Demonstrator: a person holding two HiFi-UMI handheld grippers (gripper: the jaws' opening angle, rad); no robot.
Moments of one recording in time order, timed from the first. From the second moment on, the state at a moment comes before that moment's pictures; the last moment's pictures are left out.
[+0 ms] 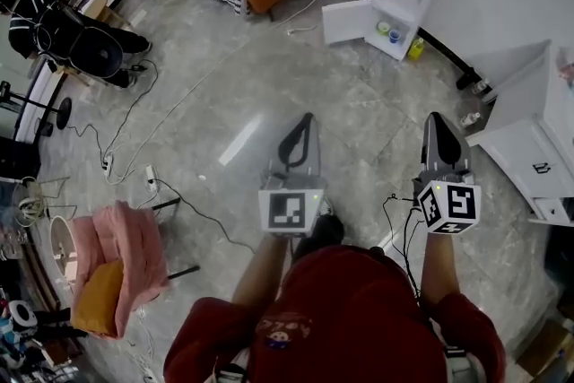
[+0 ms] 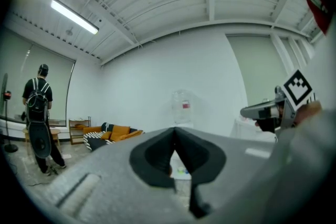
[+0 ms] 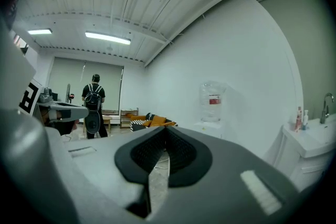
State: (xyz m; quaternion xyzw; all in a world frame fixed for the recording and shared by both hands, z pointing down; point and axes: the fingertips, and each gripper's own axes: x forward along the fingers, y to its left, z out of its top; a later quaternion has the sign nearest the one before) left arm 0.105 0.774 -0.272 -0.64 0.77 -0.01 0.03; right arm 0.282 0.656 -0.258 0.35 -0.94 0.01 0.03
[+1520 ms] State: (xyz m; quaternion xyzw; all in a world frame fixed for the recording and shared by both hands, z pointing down) left arm -0.018 0.531 -0.262 -0.69 0.73 -0.02 0.02; right arm 0.177 0.434 -0.235 0.42 -0.91 0.02 0.05
